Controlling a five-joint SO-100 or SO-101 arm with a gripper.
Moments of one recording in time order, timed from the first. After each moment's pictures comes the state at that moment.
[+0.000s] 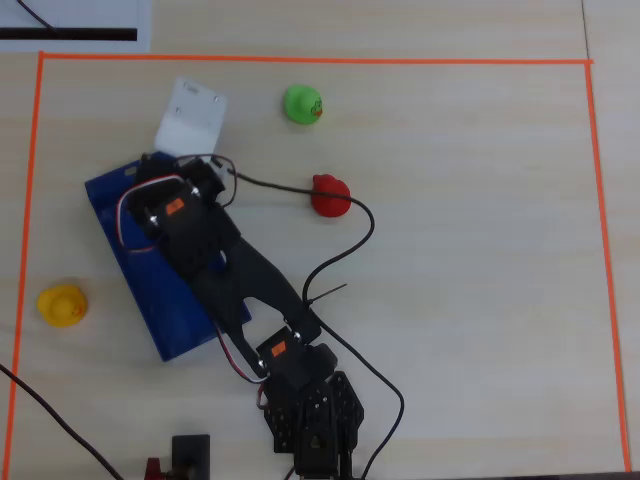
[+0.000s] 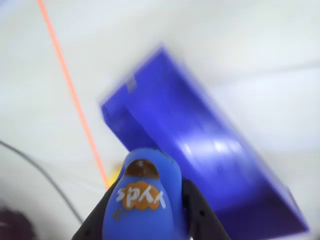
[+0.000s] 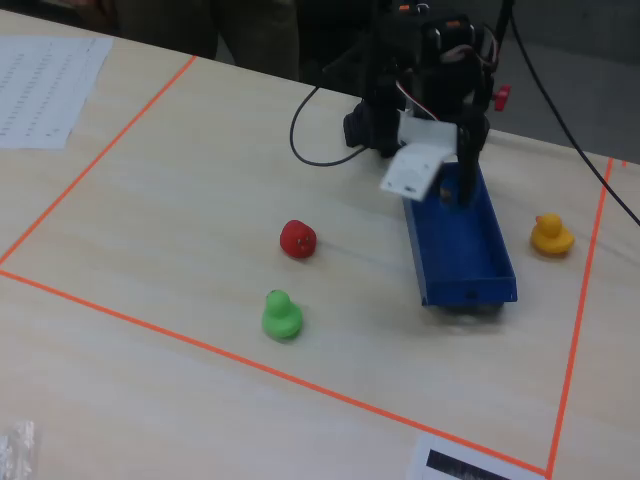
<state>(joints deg) -34.1 90.3 70.5 86.2 -33.0</state>
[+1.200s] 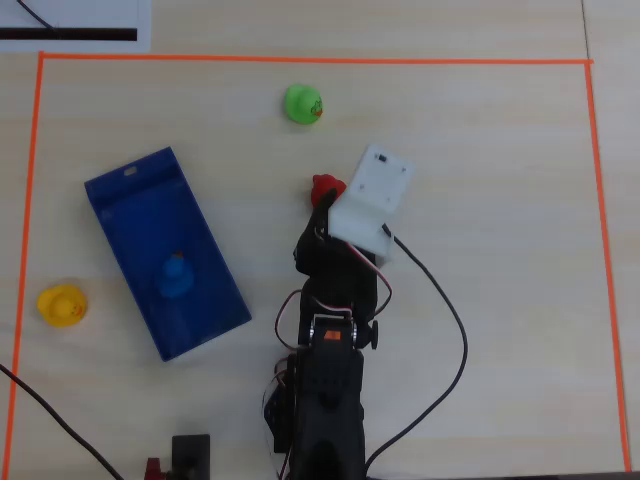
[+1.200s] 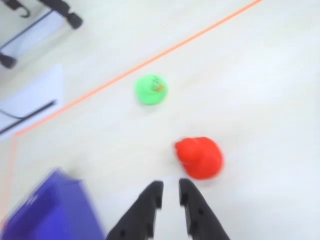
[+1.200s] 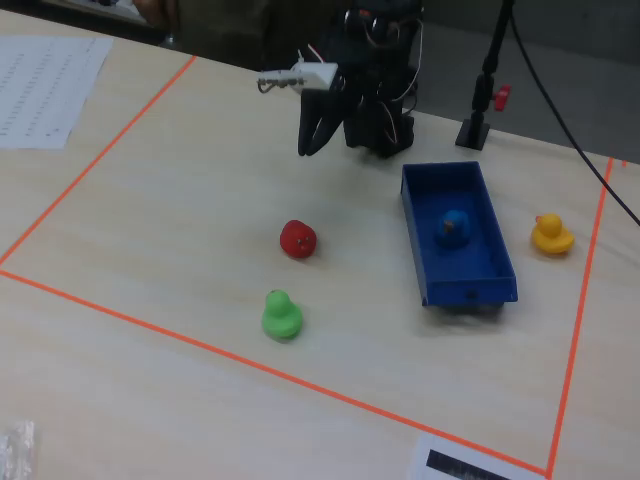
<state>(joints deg) 9.2 167.6 151.5 41.7 -63.1</state>
